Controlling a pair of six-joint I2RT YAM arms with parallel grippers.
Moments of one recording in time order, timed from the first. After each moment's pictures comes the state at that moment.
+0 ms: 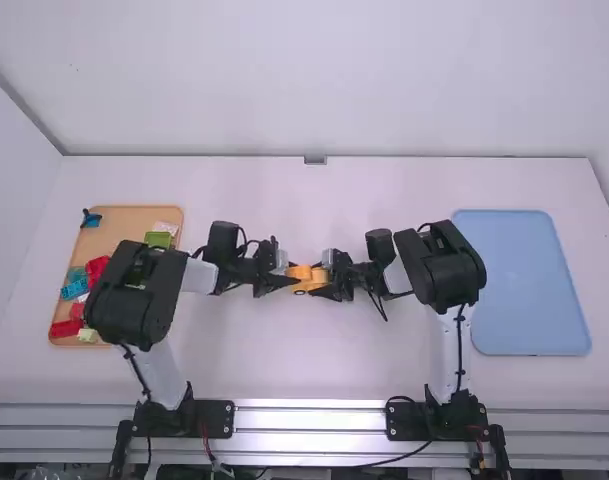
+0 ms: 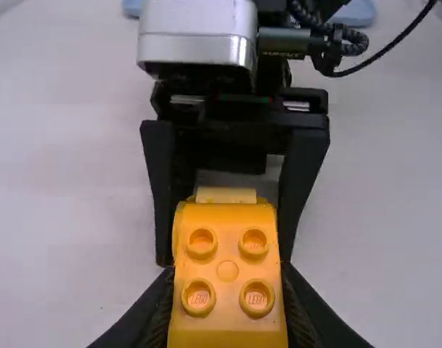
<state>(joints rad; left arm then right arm) -0.16 1.88 0.69 0.32 1.08 0.86 0.30 2.25 0.79 0.63 -1.13 -0.77</state>
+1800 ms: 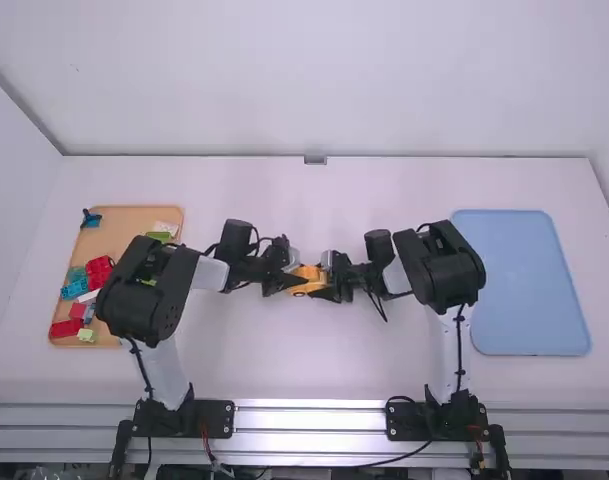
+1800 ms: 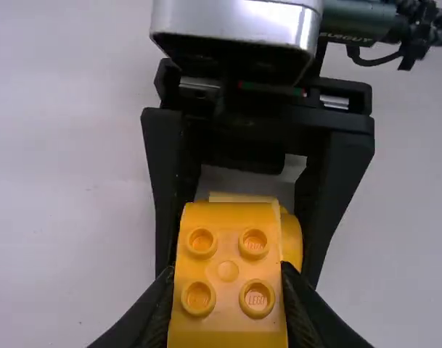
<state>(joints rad) -0.22 1.92 0.73 0.30 0.97 0.77 0.30 2.25 0.79 0.62 -1.14 -0.79</state>
